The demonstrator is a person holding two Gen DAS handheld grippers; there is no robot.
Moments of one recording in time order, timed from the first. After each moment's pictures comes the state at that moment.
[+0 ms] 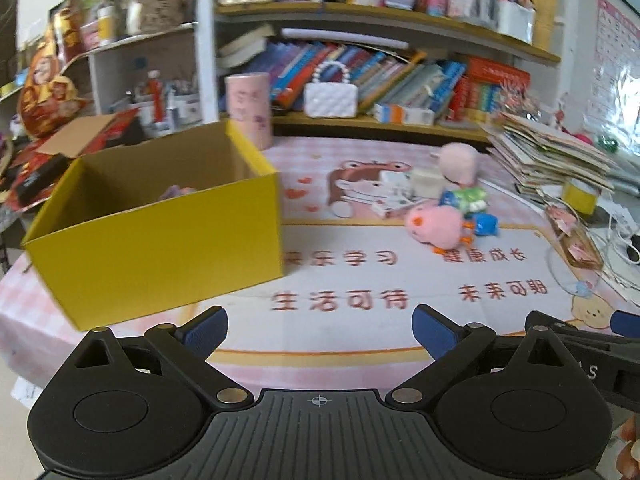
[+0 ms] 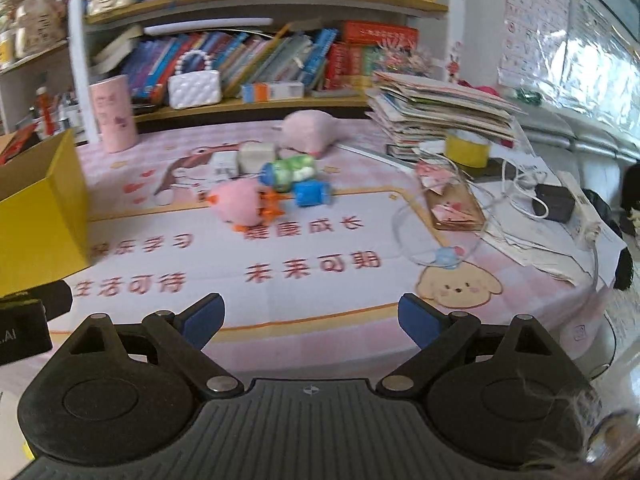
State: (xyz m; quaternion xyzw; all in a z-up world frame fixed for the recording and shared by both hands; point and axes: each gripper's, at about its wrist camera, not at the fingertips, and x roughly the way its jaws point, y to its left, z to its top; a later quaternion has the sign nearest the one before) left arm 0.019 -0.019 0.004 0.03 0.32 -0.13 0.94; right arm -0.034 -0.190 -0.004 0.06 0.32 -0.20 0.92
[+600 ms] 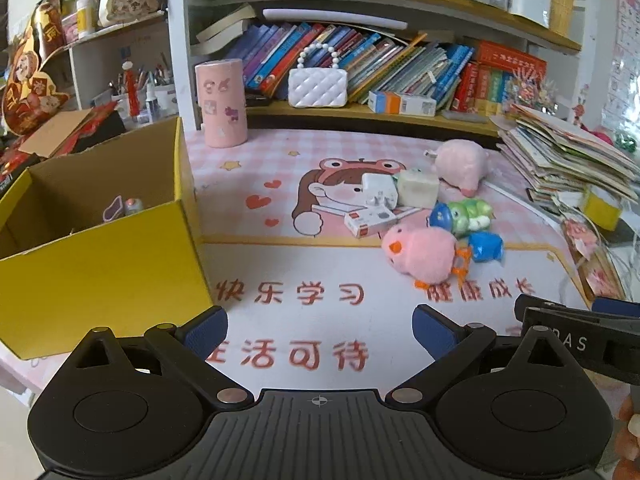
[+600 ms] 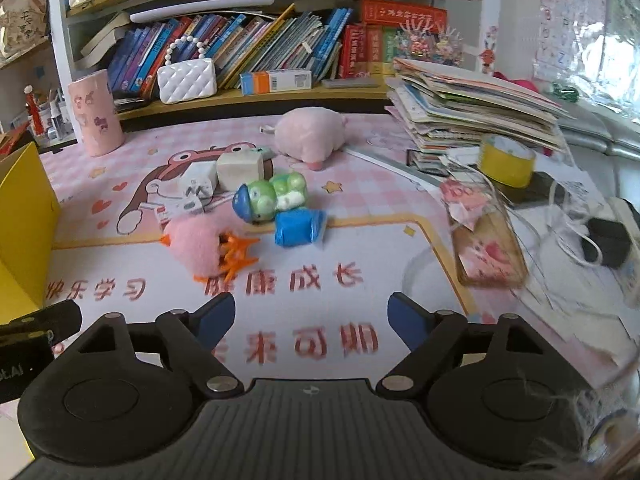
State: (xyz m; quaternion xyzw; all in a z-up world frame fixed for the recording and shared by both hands) left arm 0.082 -0.088 -0.008 0.03 0.35 -0.10 0.93; right arm 0.057 -0.269 -0.015 0.07 0.34 -0.15 0.93
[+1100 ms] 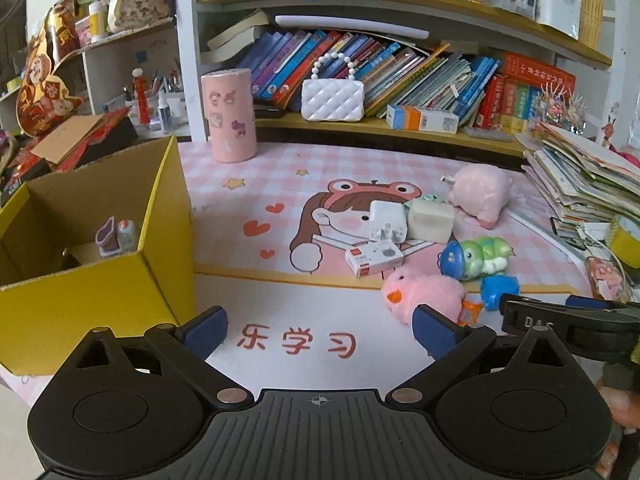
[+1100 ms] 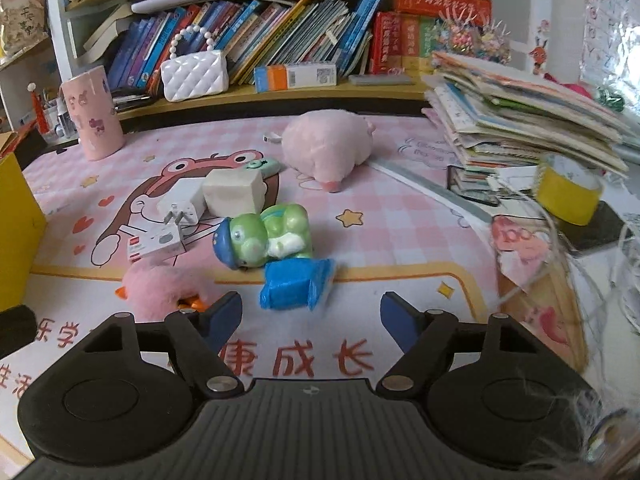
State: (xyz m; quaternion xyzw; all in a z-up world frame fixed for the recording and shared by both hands) left arm 0.118 -0.120 0.000 0.02 0.34 -0.06 0.94; right arm 0.135 -0.317 -0.036 0.07 0.35 -0.09 0.93
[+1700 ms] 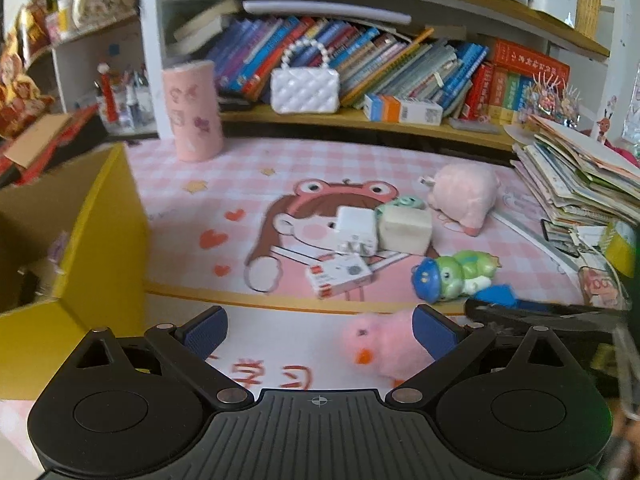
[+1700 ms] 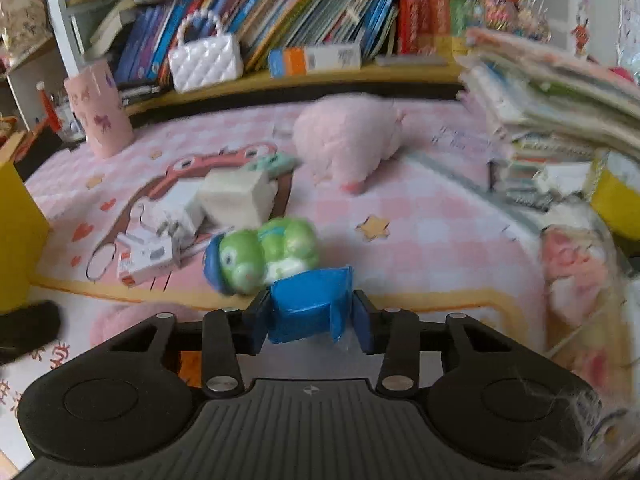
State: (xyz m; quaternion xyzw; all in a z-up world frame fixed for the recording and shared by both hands) left arm 0.160 -0.154 -0.007 0.01 0.37 -0.09 0.93; right arm 0.172 -0.345 -0.044 0.09 0.36 -0.04 0.93
